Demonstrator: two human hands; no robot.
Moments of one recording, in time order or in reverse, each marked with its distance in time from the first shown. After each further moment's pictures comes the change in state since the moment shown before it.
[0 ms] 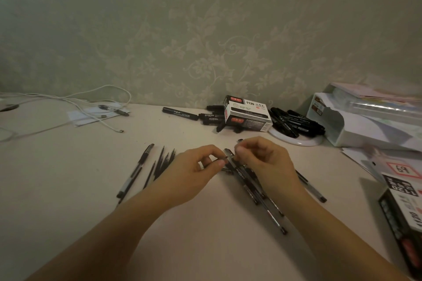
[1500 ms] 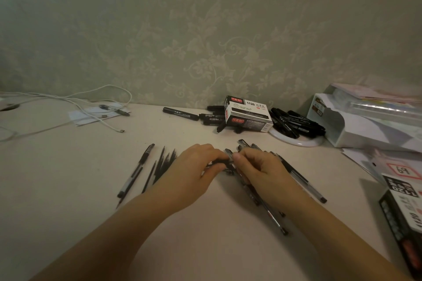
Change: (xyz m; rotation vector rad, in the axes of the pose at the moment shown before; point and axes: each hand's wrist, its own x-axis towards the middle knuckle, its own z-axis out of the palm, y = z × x) left_hand -0.002 0.011 -0.002 0.387 0.027 0.254; right_hand -0.001 0.008 -0.002 -0.275 -0.194 -0.101
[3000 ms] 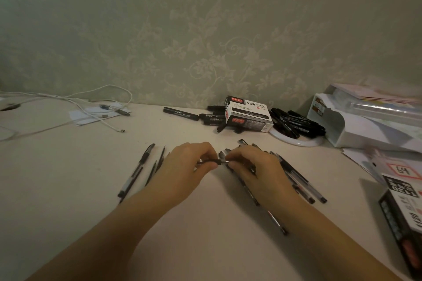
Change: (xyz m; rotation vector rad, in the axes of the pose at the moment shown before) left_hand 0.000 -0.005 -0.005 -0.034 0.056 -0.178; right_hand 0.003 0.004 0.005 -0.278 0.077 -0.189
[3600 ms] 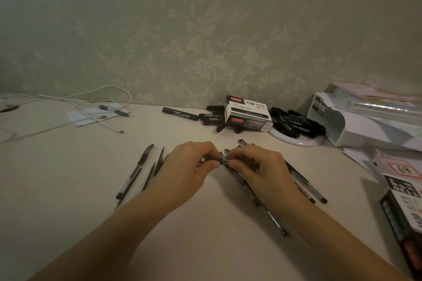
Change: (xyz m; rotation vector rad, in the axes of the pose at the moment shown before) left_hand -0.001 0.009 -0.002 -0.020 0.043 0.036; right_hand 0.000 -0.005 -0.007 0.099 0.051 0.015
